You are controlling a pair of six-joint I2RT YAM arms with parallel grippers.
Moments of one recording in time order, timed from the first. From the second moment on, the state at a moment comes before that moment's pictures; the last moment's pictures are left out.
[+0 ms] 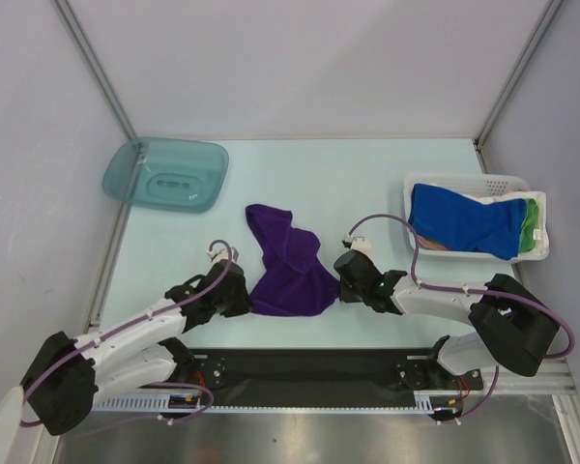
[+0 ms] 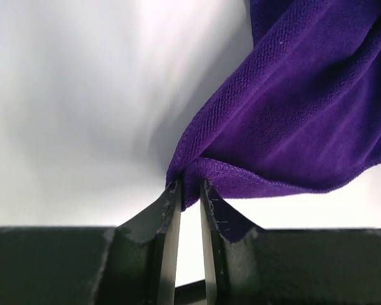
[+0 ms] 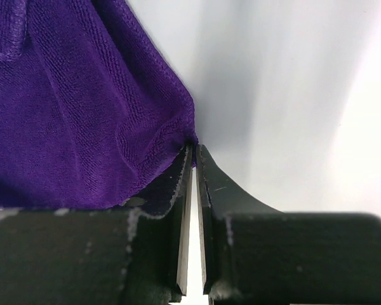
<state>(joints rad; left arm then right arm) -0.72 0.98 0.40 -0.38 -0.12 -0.82 0.87 1.39 0.59 -0.13 0.28 0.71</state>
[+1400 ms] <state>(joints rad) -0.73 0.92 0.39 -0.53 -0.07 -1.08 0.86 1.38 0.58 -0.13 0.28 0.71</state>
